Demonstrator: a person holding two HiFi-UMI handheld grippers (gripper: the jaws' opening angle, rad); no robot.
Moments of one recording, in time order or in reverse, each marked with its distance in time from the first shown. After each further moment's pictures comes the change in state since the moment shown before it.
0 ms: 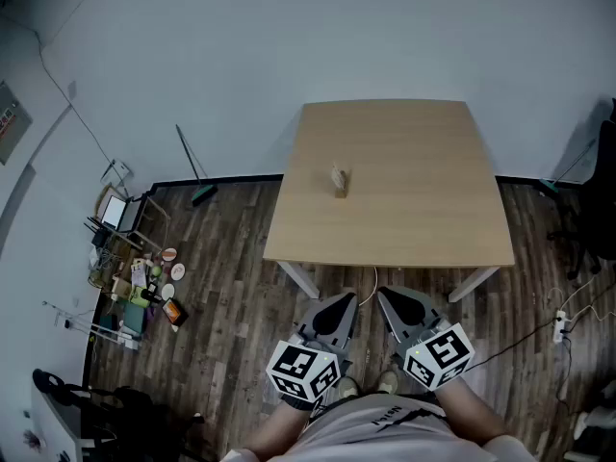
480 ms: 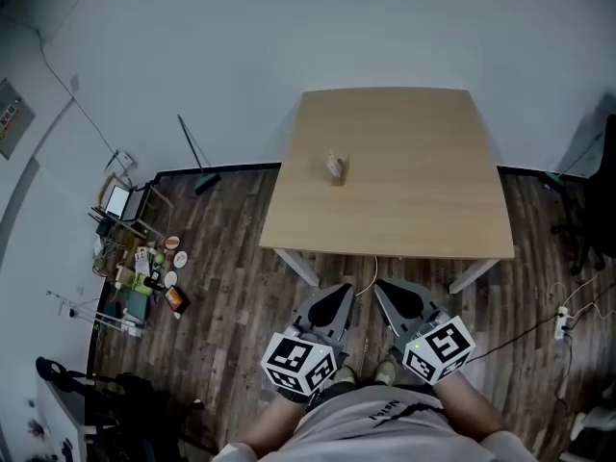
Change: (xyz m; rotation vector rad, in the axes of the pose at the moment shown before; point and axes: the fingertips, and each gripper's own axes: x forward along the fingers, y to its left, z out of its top) left arm 0.014 -0.026 -0.010 0.011 0.008 0.031; right arm -0.027 -0.016 -0.002 0.039 -0.016 0.055
